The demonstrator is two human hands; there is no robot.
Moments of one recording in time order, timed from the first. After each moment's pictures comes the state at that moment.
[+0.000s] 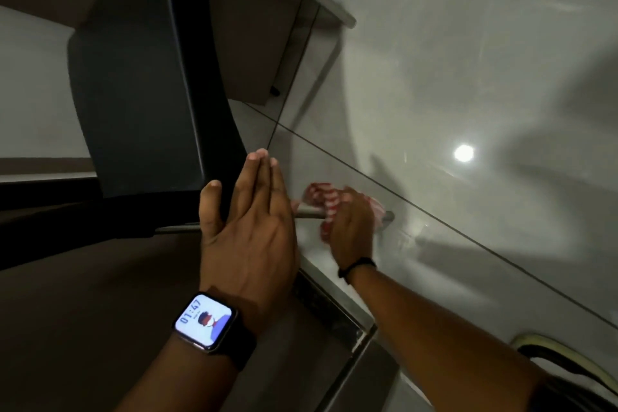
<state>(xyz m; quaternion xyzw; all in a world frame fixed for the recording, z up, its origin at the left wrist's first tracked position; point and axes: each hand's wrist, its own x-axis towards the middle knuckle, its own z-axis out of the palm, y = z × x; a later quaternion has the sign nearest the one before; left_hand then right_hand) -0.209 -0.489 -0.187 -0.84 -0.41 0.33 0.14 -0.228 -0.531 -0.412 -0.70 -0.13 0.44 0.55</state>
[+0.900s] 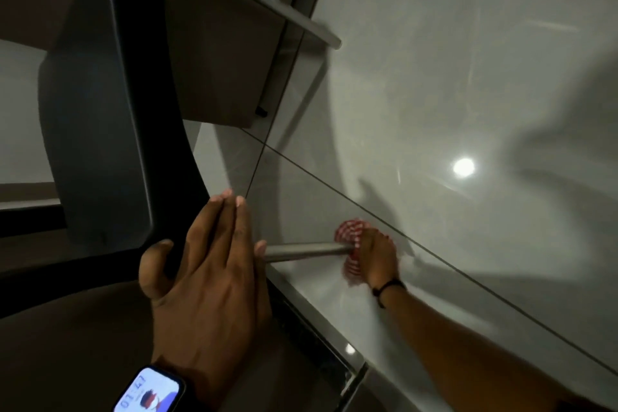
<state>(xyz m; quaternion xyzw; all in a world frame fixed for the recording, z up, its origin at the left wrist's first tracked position) -0.205 -0.489 -0.207 -0.83 -0.46 0.28 0.15 -0.189 -0.549 -0.514 -0.74 -0.11 0.54 0.40</state>
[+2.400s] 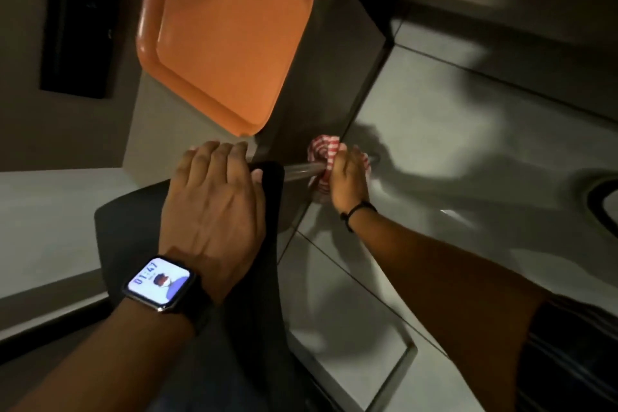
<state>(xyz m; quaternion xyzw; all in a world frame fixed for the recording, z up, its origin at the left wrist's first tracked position) -0.030 -0.116 -0.139 -0.85 -0.42 0.30 0.14 0.009 -0.136 -0.403 -0.70 -0.07 0.55 0.46</state>
